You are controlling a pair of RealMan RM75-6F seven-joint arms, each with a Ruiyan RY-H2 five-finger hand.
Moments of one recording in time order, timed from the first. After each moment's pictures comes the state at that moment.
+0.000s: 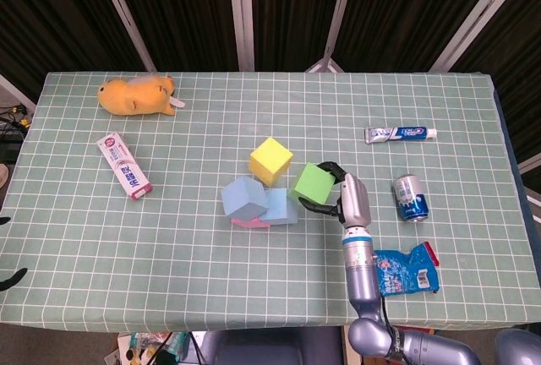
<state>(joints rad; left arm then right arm) 0.03 -0.97 -0.04 -1.78 1.43 1.55 0.00 0.52 -1.82 0.49 -1.69 -0.95 1.30 -0.19</state>
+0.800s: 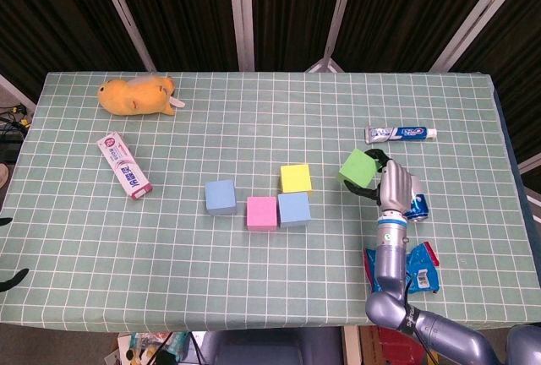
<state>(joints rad) 0.03 -0.98 -0.04 -1.79 1.43 1.55 0.02 0.54 -1.76 0.51 -1.44 -0.89 1.29 -0.21</state>
